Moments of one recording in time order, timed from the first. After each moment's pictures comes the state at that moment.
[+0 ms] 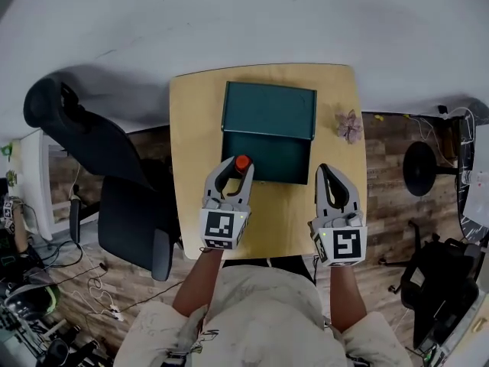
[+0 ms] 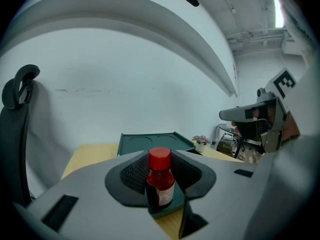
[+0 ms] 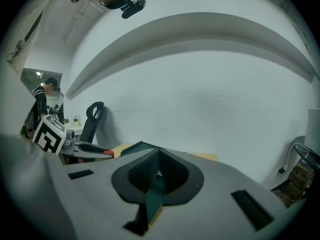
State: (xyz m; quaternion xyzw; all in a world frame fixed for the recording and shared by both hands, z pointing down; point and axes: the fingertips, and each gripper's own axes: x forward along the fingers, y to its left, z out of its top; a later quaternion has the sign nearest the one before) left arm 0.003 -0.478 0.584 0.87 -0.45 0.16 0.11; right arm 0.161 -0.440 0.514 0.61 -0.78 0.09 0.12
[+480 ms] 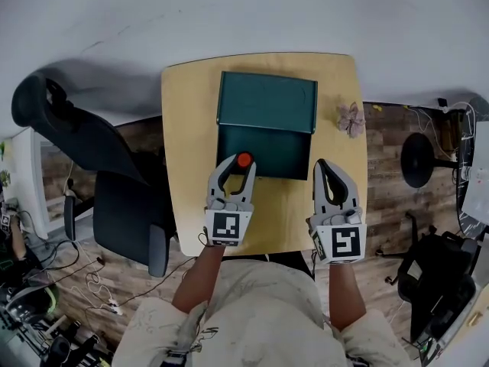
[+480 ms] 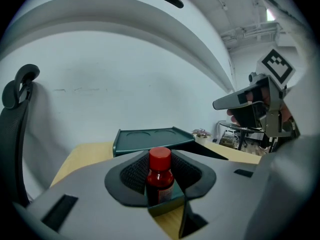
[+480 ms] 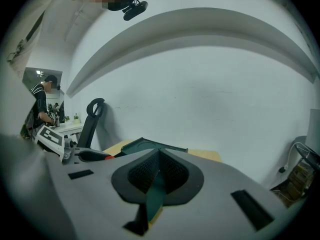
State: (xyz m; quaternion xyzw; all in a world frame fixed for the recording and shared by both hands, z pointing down) left arm 0.012 -0.473 0.611 0.87 -0.45 0.16 0.07; right arm 0.156 -0.444 0.527 0.60 -0.78 0.10 0.13
